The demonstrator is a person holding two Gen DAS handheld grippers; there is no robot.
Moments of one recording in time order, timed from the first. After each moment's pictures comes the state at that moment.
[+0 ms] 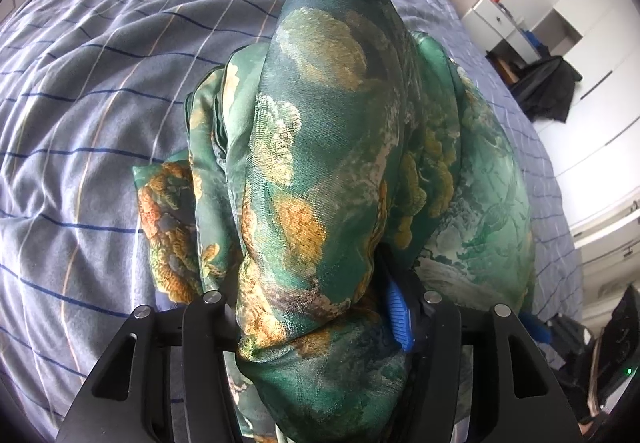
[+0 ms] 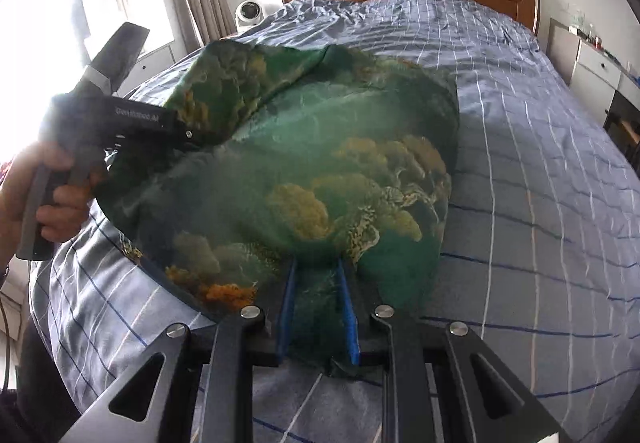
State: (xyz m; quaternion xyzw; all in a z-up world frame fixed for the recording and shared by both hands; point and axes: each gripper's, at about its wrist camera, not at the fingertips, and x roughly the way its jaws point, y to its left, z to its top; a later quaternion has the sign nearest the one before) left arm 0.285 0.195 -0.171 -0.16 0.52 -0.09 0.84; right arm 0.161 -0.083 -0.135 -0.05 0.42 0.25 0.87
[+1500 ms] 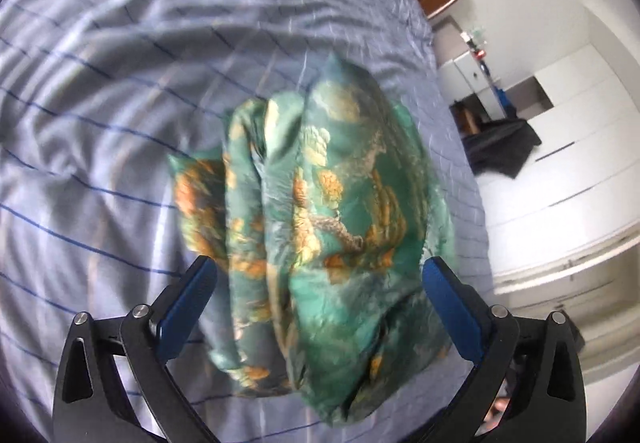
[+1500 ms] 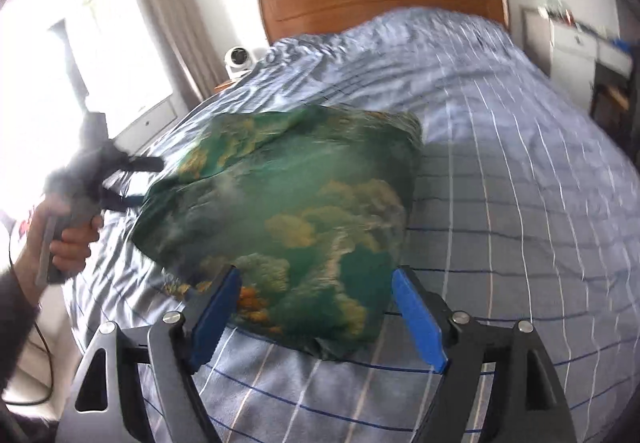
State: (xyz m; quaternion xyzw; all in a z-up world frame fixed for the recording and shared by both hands) left arm 0.257 0.248 -0.124 -0.31 0.50 -0.12 0.80; right arm 0.145 -0.142 -0.075 0.05 0.39 0.24 0.89
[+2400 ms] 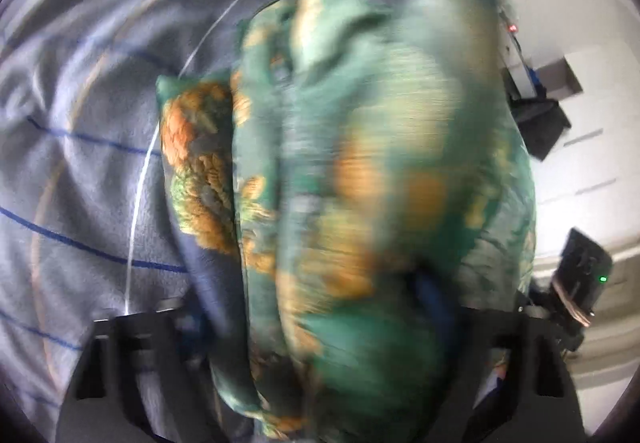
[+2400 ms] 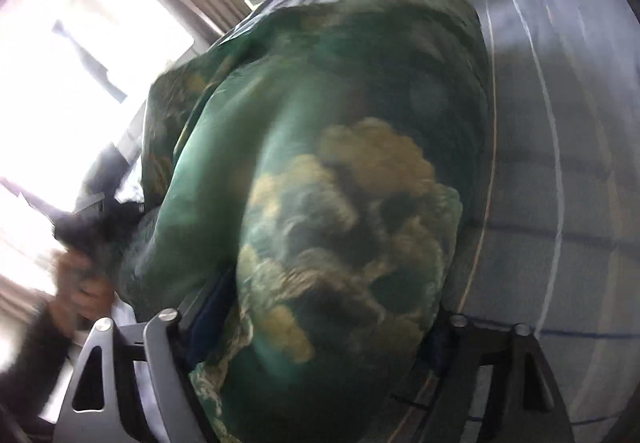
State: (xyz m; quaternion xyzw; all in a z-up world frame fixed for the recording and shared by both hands) left arm 0.268 0.220 -0.184 -0.26 0.54 -0.10 0.79; right arm 0.256 -0.092 -0.156 0.05 0.51 0.34 0.79
